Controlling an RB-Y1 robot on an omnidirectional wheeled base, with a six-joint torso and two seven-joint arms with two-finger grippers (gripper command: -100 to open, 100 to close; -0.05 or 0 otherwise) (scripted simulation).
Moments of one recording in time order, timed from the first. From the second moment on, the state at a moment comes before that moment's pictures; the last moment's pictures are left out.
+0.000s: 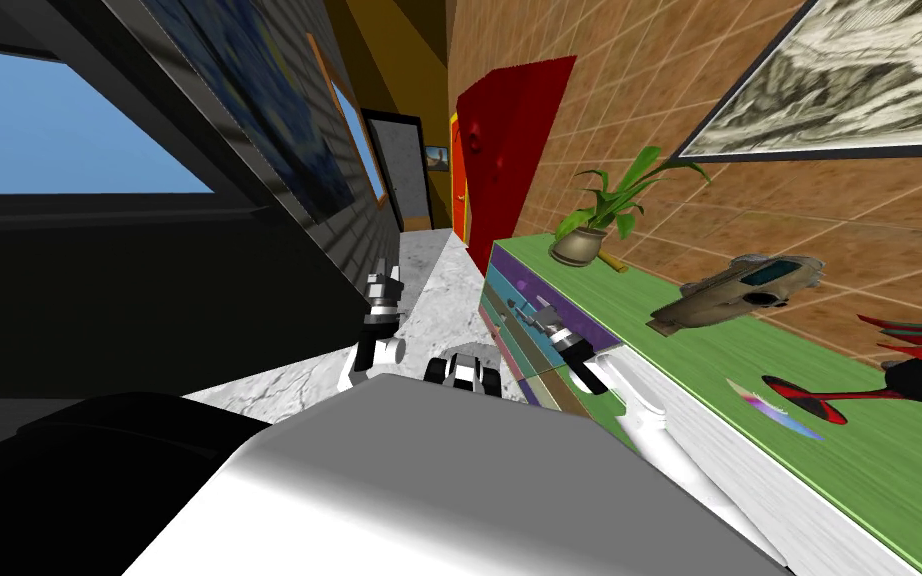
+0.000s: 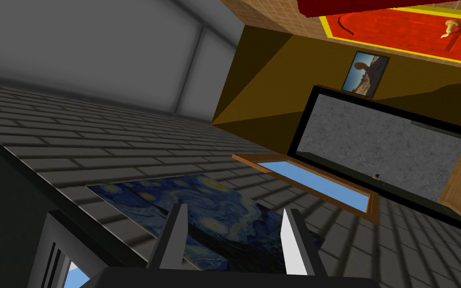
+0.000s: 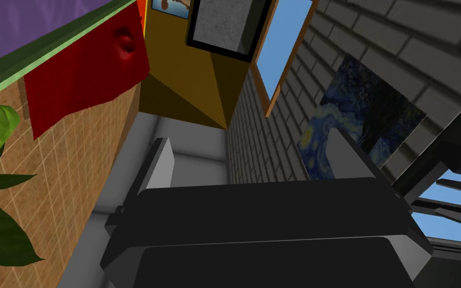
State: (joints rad) left arm 0.46 -0.04 0.03 -2.21 -0.01 -0.36 0.15; right arm 0.23 -0.70 0.14 -1.84 0.69 -0.35 0.60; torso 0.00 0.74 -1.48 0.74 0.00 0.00
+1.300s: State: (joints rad) left arm 0.46 -0.04 0.03 -2.21 -0.01 -0.36 0.15; right arm 0.11 -0.92 0.20 -1.58 0.93 -0.30 0.90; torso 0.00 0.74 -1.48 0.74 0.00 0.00
